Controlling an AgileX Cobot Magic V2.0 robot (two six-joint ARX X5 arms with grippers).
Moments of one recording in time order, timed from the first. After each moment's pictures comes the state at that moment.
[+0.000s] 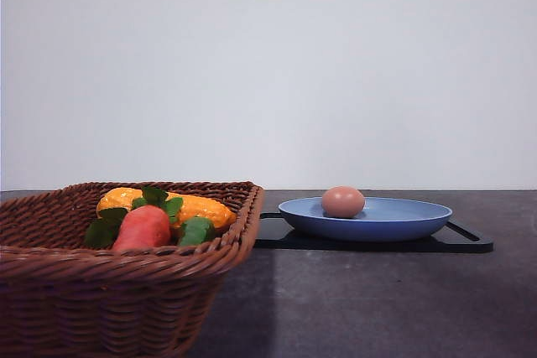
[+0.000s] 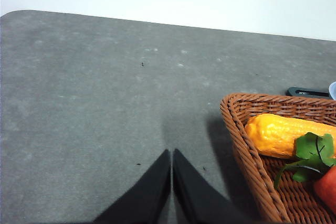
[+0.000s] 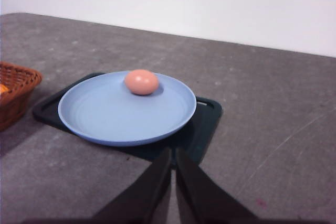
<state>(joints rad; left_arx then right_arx) -0.09 0.01 0.03 -0.18 0.03 -0.12 0.01 0.01 0.04 -0.15 -0.35 -0.05</state>
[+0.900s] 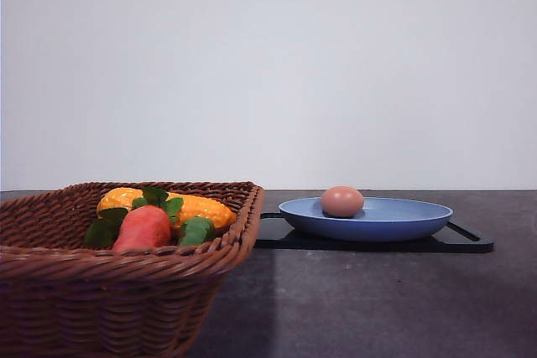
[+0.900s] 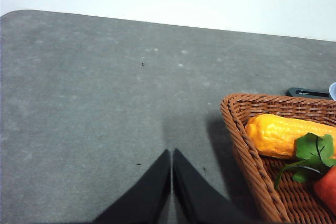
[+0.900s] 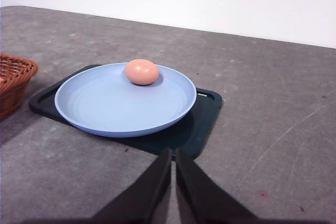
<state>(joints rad) -0.09 0.01 0.03 -0.18 0.03 -0.12 0.01 0.01 0.02 -0.15 -0.34 -0.05</state>
